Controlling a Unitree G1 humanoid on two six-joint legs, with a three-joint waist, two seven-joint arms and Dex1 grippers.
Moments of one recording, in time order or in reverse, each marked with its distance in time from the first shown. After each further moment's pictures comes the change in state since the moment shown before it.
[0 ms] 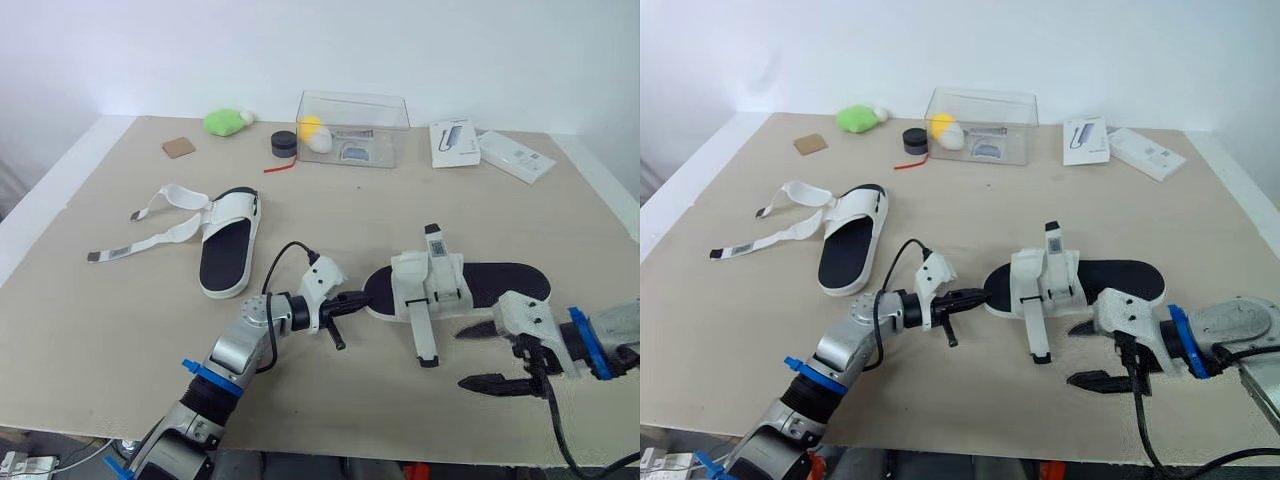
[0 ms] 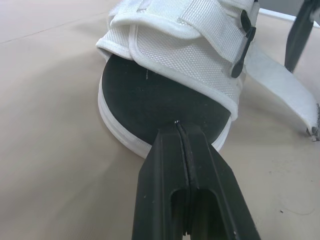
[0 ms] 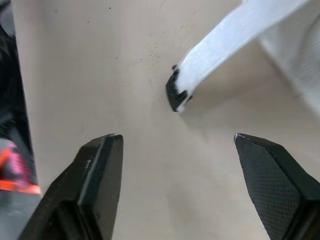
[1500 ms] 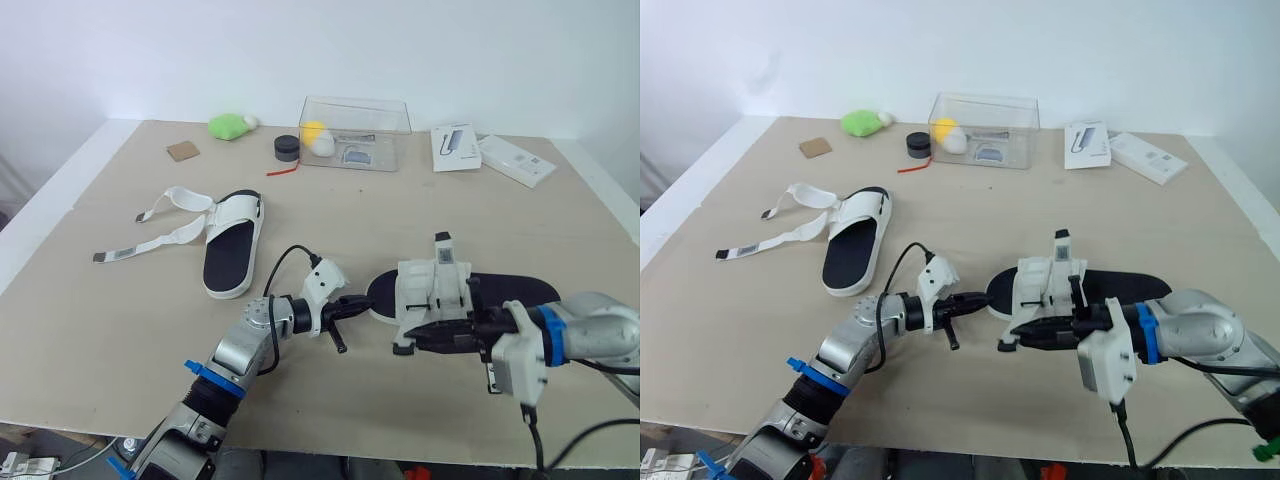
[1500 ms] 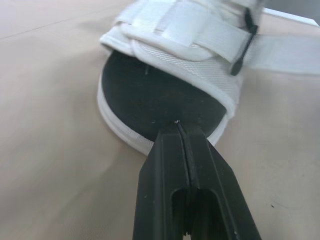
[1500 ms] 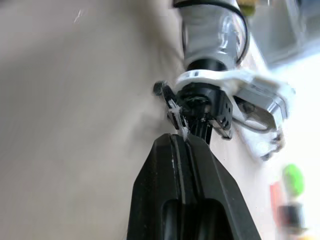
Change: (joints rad) left arm -0.002 -0.001 -0.009 0.021 0.001 -0.005 -0.001; right arm -0.269 -0.112 0.442 -0.067 0.316 -0.325 -0.341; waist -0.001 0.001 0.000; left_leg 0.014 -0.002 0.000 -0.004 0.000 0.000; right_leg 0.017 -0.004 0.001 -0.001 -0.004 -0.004
